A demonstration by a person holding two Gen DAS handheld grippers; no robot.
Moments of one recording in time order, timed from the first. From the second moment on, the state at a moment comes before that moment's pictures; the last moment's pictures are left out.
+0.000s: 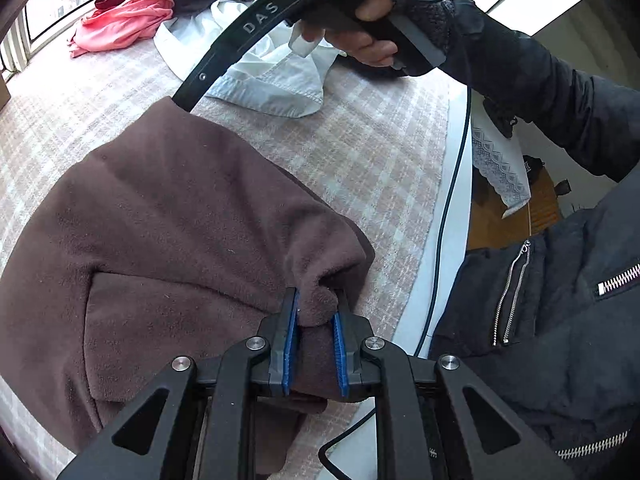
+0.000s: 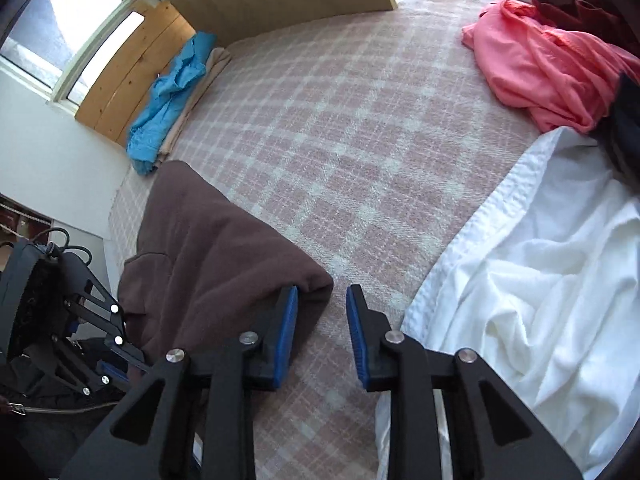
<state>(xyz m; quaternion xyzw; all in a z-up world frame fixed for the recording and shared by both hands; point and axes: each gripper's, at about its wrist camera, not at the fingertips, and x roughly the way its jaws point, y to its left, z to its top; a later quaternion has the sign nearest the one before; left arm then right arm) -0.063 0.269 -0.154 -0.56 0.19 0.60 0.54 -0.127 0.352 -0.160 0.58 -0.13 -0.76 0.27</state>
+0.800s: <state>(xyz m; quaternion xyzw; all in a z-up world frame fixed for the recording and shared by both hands) -0.120 0.341 -0.167 -0.55 0.25 0.66 0.44 -0.135 0.375 -0.170 0.61 -0.25 -0.73 0.19</state>
